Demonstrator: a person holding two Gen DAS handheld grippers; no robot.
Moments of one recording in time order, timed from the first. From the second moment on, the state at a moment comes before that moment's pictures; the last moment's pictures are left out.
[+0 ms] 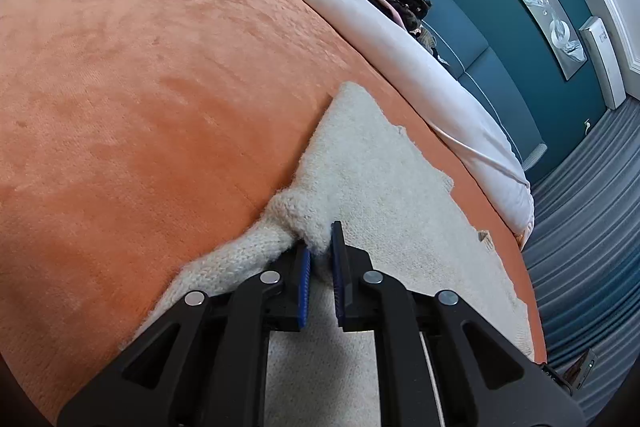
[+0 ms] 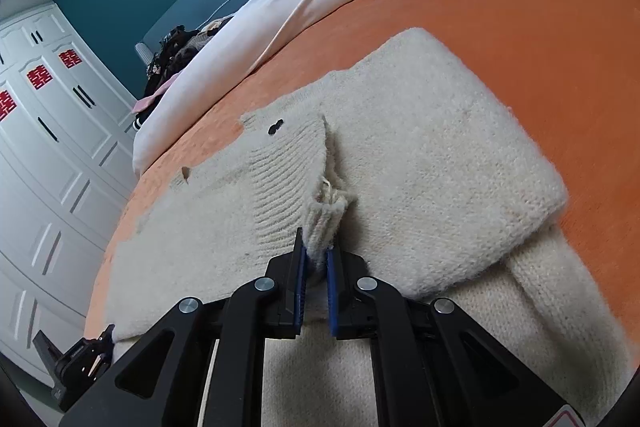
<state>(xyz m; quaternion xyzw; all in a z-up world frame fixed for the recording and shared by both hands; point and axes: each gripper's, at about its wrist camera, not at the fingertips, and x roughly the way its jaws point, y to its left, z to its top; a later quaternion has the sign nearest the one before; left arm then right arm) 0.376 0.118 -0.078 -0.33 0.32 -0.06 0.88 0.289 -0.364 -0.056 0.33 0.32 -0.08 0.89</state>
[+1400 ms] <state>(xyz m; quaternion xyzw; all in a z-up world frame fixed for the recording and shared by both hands) 0.166 0.195 -0.027 -0.31 0.44 -0.03 0.84 0.014 -0.339 -0.014 0.33 0.45 -0.16 0.82</state>
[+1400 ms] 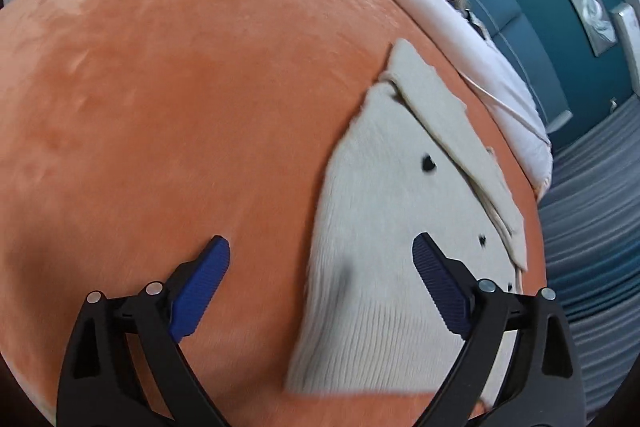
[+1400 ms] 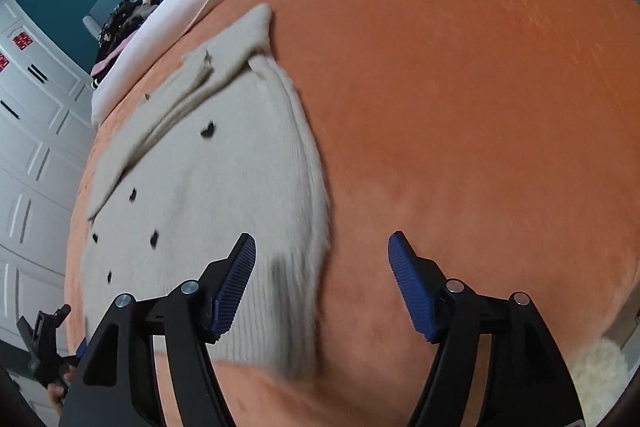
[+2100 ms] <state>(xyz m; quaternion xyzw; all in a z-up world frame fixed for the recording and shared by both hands) 0.108 0.170 0.055 -0.32 0.46 -0.12 0.82 -0.025 -0.325 0.080 0.42 0.37 0.01 0.83</state>
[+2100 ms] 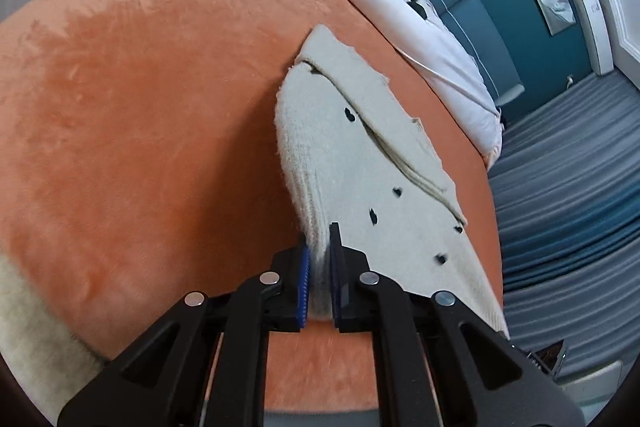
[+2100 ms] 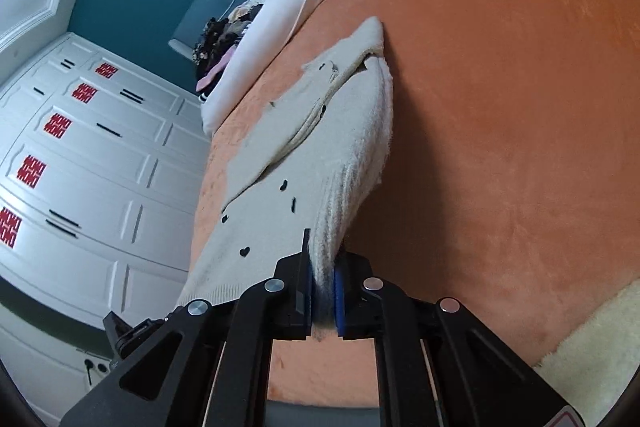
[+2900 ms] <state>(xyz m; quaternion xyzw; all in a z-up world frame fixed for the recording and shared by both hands) 0.141 0.157 0.127 -0.22 0.42 -0.14 0.87 0.007 -0.400 0.099 0.43 0.27 0.03 0.86</state>
